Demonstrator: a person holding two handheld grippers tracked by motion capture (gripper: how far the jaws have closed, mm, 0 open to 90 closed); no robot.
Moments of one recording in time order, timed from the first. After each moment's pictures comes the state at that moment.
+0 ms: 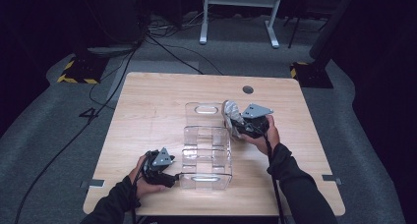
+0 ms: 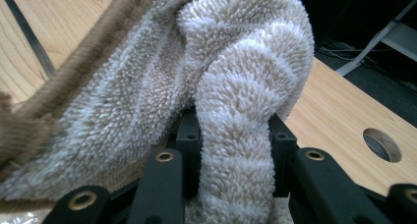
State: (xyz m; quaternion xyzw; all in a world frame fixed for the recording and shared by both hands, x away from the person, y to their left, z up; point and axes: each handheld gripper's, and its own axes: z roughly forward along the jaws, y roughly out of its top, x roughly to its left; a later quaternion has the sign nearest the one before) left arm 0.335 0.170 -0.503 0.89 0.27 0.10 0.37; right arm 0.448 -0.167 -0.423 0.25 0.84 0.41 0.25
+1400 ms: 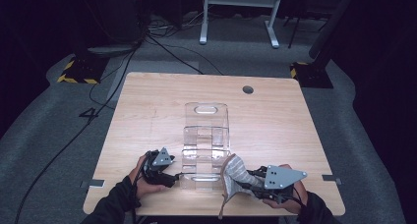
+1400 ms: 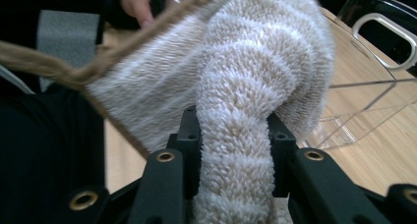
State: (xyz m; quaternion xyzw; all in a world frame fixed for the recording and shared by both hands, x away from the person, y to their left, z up) left arm 0.335 0.170 -0.503 0.89 0.27 0.10 0.37; right arm 0.279 -0.203 -0.410 0.07 0.86 0.47 0.16
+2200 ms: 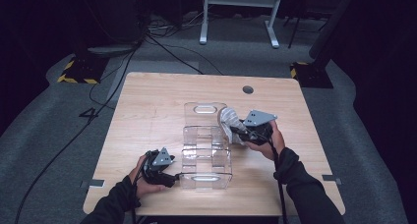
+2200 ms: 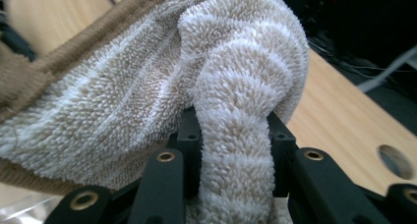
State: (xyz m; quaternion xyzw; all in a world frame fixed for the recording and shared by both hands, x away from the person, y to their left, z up) left arm 0.335 0.170 -0.504 0.89 0.26 0.10 0.37; right arm 0.425 -0.171 -0.411 0.19 0.86 0.41 0.24
